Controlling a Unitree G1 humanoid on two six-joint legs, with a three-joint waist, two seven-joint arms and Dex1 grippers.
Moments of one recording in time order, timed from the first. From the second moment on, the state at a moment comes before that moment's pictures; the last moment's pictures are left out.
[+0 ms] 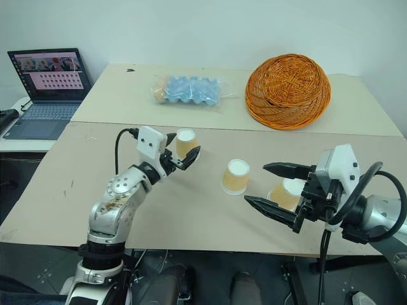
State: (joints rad) left arm -0.40 0.12 -0.06 -0.29 -0.11 0.56 -0.35; right arm 0.07 -0.94 -0.52 -0.76 1.02 0.69 0.75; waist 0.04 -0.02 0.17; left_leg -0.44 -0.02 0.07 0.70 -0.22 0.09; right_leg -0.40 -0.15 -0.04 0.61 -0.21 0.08
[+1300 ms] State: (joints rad) left arm -0.76 0.12 -0.06 0.51 -0.05 0.18 -0.31; right arm 0.13 -0.93 -0.54 -0.80 1.04 0.69 0.69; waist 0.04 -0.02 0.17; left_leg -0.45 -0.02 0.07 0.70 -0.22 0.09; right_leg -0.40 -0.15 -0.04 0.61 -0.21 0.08
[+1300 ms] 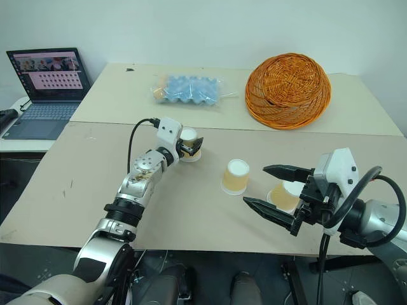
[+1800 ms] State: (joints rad) left arm -0.76 0.12 -0.06 0.52 -0.05 0.17 -0.33; right arm 0.14 -0.93 -0.56 -0.80 1.04 0.69 0.69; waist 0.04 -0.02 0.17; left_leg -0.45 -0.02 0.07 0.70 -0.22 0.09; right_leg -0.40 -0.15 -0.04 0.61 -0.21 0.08
